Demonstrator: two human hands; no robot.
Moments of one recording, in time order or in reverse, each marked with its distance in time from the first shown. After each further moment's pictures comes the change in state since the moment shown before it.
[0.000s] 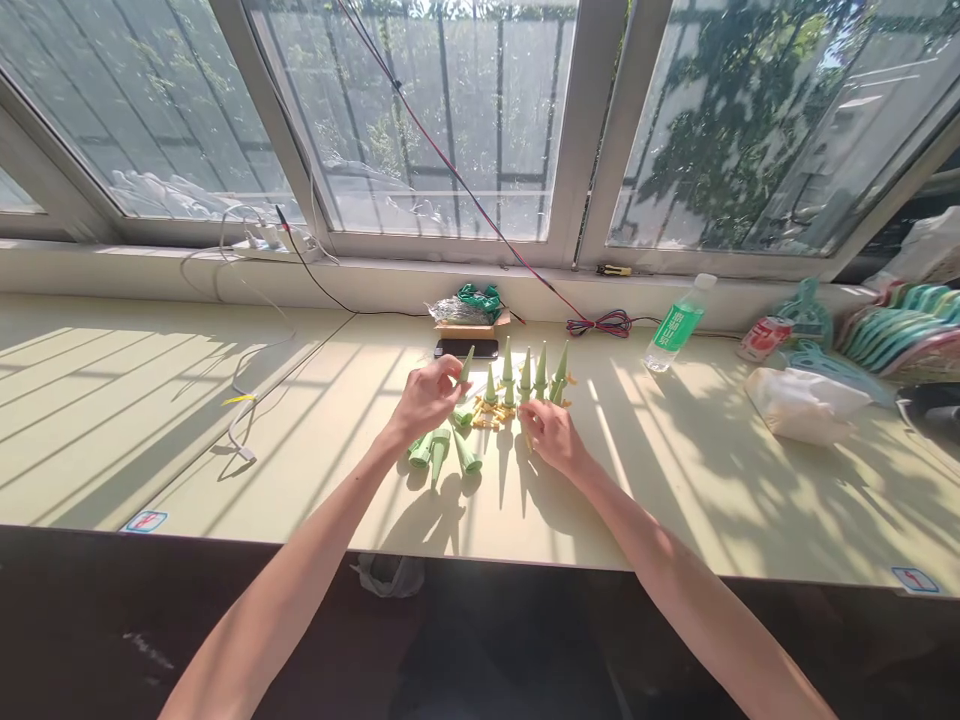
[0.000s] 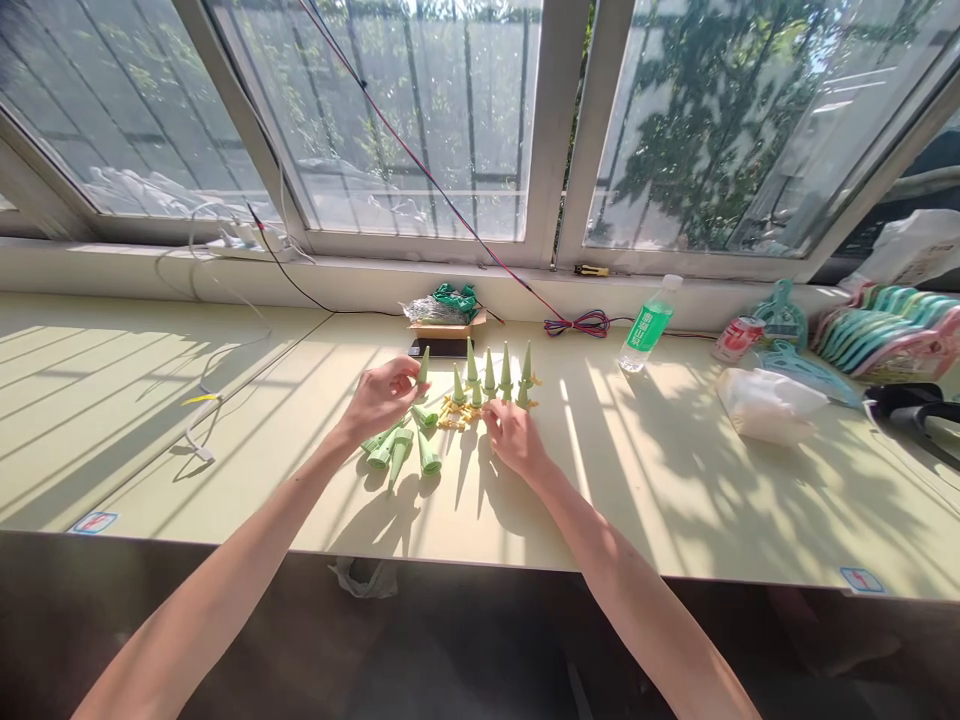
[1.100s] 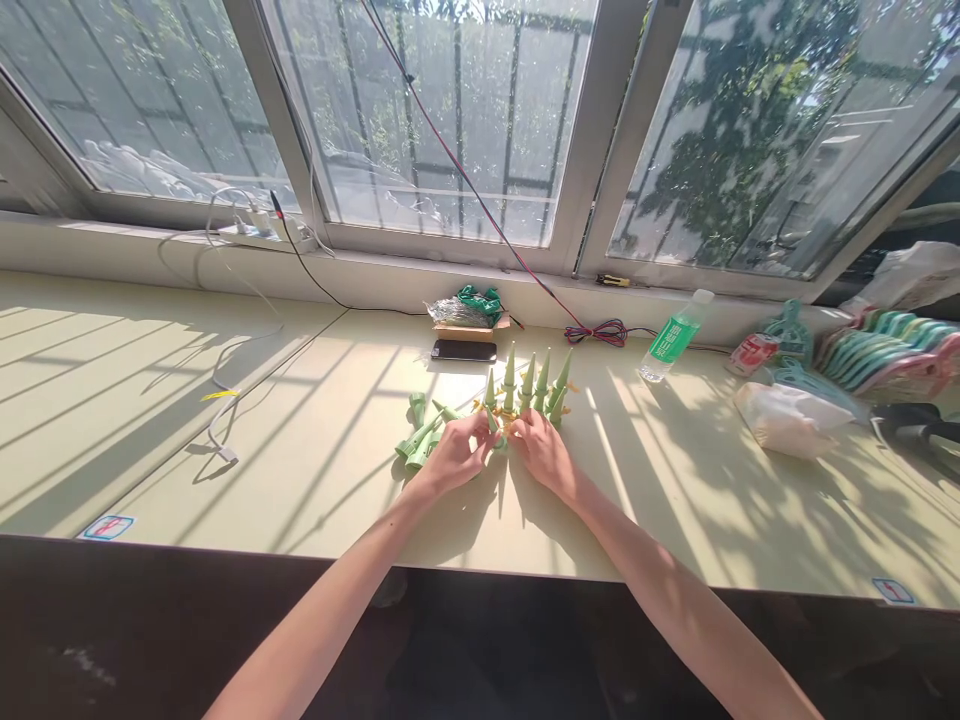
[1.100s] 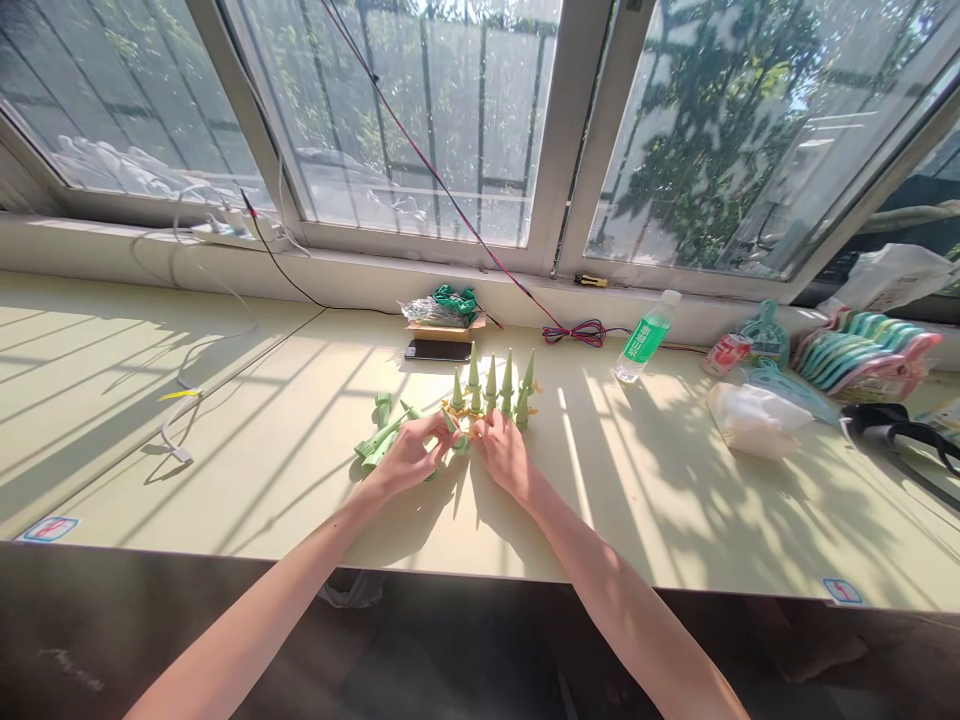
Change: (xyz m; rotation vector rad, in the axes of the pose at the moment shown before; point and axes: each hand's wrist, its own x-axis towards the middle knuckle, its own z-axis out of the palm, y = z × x) left_hand -0.051 -0.007 0.063 -0.219 -0.125 0.145; right_hand -0.007 -0.006 0.017 -0.466 -0.146 -0.077
